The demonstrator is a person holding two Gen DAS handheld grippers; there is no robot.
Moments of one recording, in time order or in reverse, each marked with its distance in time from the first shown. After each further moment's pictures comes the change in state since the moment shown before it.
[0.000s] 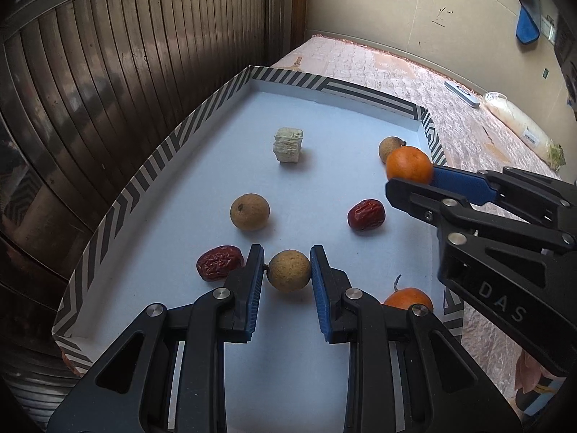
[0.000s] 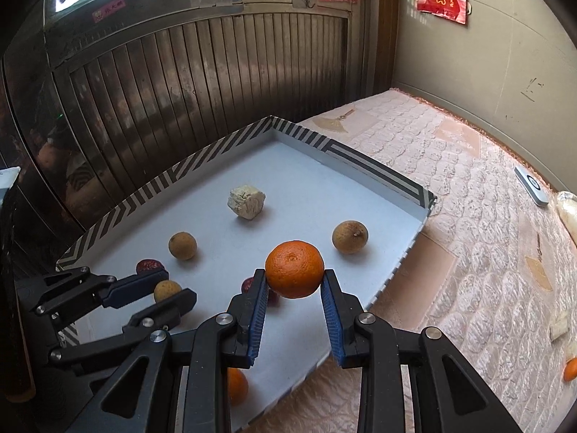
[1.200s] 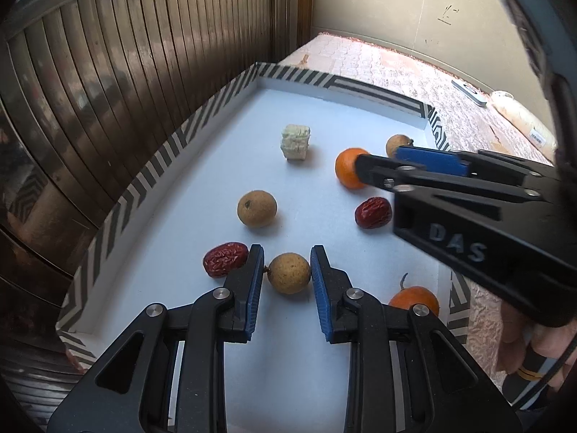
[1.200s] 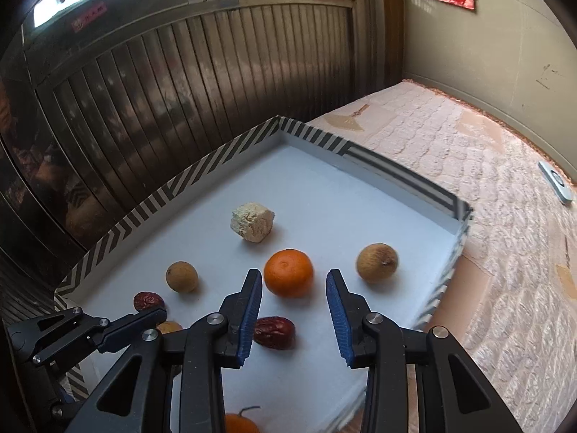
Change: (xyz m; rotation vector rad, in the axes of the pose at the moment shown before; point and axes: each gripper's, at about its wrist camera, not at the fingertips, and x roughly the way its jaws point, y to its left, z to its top) left arm 0.001 -0.002 0.000 -0.003 -0.002 0.037; right arm 0.029 0.002 0.016 0.051 0.002 0.054
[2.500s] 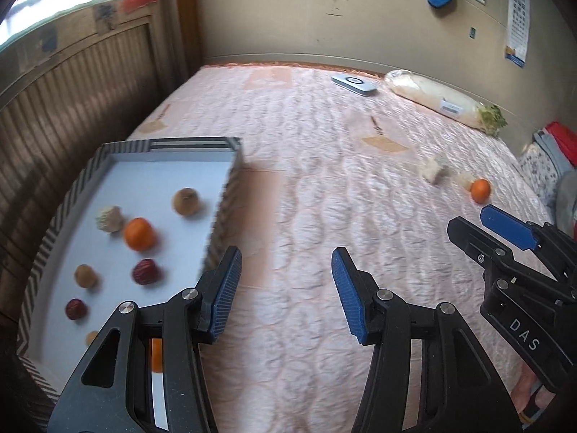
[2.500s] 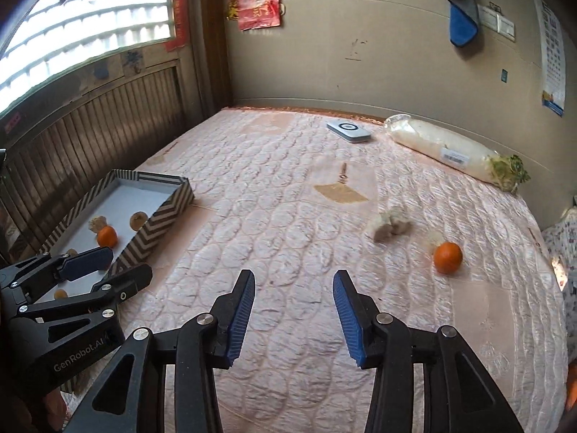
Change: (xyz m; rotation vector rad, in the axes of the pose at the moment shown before) left arm -0.029 -0.174 0.022 0.215 -0.046 -0.187; right arm -0.171 -0.148 -0.113 0.301 -0.133 -0.388
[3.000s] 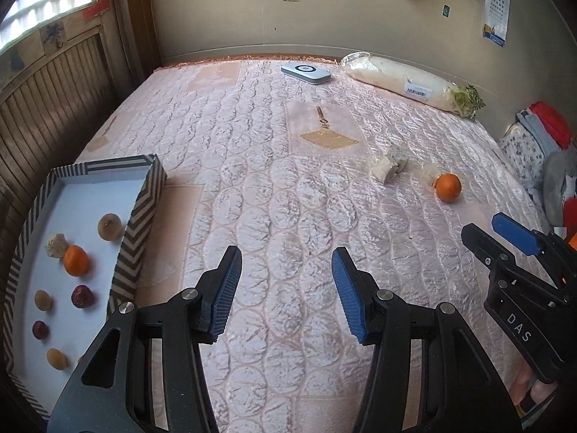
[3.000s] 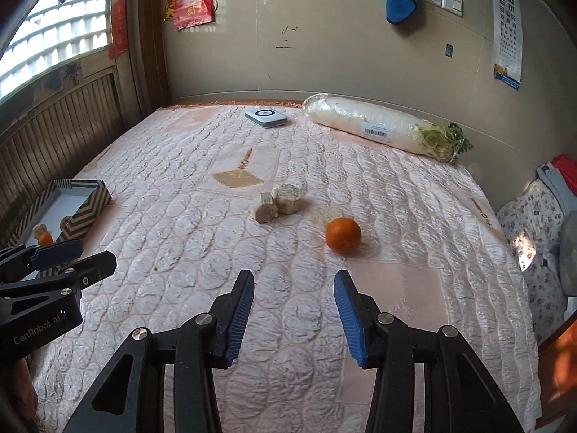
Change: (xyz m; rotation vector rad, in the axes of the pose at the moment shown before) left arm 0.023 -0.063 0.023 0.068 0.048 -0.056; right arm -0.002 -0.090 -0.014 0.078 0.033 -0.157
